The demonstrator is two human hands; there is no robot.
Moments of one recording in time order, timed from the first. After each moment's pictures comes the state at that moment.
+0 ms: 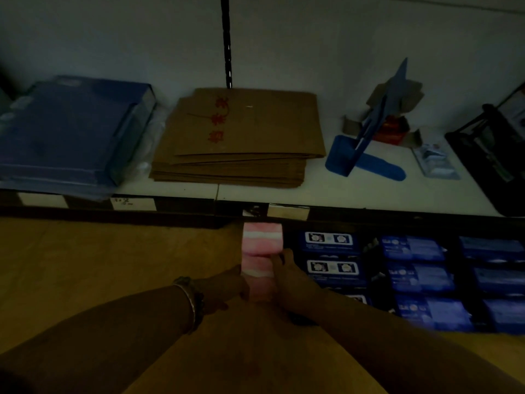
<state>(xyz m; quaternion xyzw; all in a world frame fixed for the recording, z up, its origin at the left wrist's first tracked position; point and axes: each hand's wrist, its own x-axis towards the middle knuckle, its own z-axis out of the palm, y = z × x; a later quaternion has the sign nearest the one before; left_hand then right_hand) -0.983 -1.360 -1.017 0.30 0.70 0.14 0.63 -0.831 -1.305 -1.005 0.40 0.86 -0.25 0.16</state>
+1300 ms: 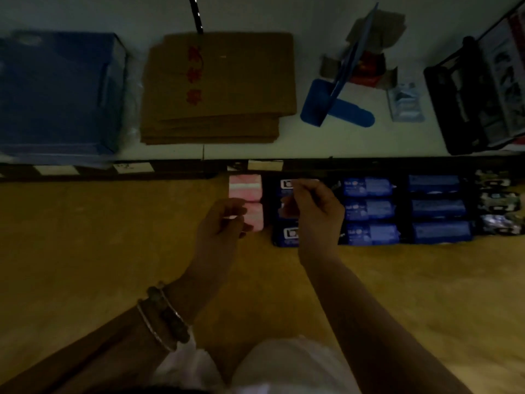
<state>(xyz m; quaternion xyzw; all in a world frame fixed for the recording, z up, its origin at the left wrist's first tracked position) -0.921 -1.395 -0.797 0.26 0.71 0.45 0.47 -0.805 -1.334 -0.787 0.60 0.39 -0.57 -0.41</state>
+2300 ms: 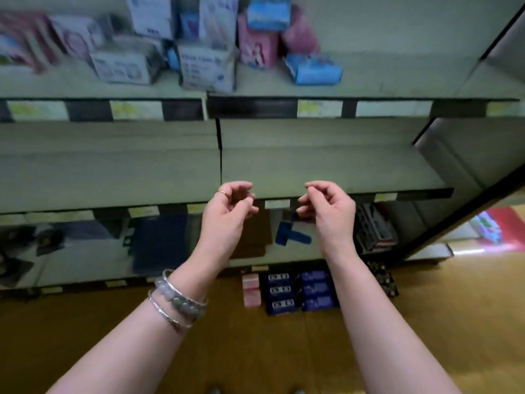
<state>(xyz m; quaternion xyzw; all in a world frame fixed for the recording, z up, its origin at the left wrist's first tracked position) -0.959 -1.430 -0.183 0.38 0.57 0.59 0.42 -0.810 -1.376 -0.191 0.49 0.49 -0.48 -0.53</state>
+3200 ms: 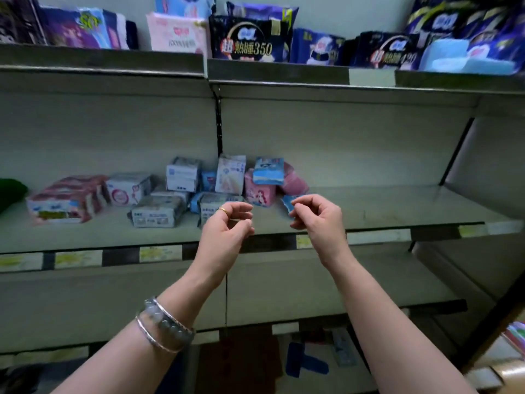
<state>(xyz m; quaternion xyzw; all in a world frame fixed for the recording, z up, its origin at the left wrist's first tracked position) -1.007 -1.341 -0.036 0.50 0.51 0.62 0.31 -0.860 -1.267 -0.042 0.36 0.61 -0.41 -0.58</state>
